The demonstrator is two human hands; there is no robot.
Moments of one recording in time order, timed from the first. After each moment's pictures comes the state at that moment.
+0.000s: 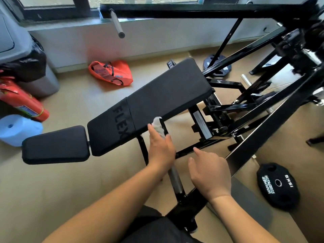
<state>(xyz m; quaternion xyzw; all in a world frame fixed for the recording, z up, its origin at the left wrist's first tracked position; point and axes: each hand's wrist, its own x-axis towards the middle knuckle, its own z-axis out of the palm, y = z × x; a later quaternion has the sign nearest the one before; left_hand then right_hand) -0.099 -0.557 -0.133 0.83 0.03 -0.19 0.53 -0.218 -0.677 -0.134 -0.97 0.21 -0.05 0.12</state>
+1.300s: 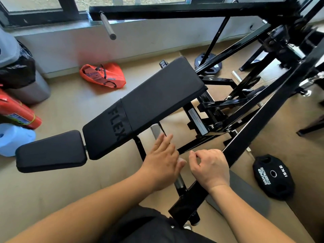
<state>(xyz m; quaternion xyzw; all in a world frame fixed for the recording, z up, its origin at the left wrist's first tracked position) -0.121 -0.513 -0.125 0.86 -0.48 -0.14 0.08 -0.217 -0.680 -0.143 -0.97 0.22 -0.05 0.07</state>
